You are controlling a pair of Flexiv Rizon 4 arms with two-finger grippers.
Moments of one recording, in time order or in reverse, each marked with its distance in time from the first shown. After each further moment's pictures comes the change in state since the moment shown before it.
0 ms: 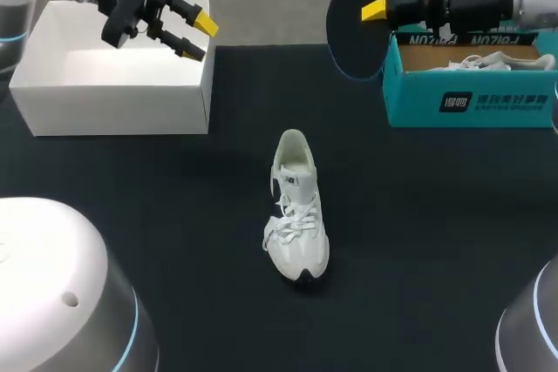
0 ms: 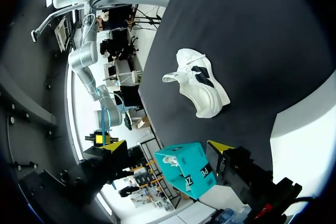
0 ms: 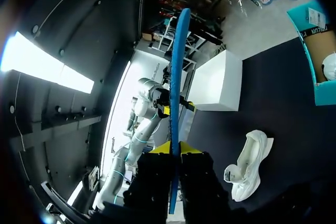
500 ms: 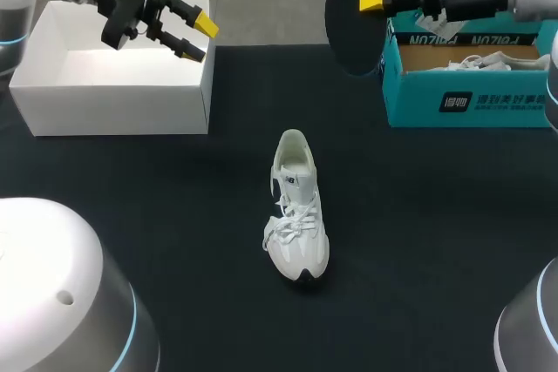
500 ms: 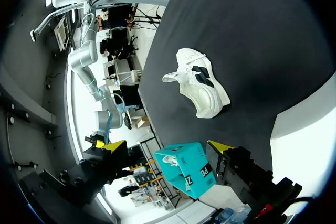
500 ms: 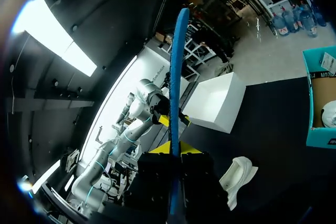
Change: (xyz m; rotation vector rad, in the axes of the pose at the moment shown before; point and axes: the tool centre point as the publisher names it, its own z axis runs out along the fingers) left arm -0.001 -0.002 0.001 -0.006 0.003 0.000; right arm -0.005 0.020 0.005 -0.047 -0.042 -0.227
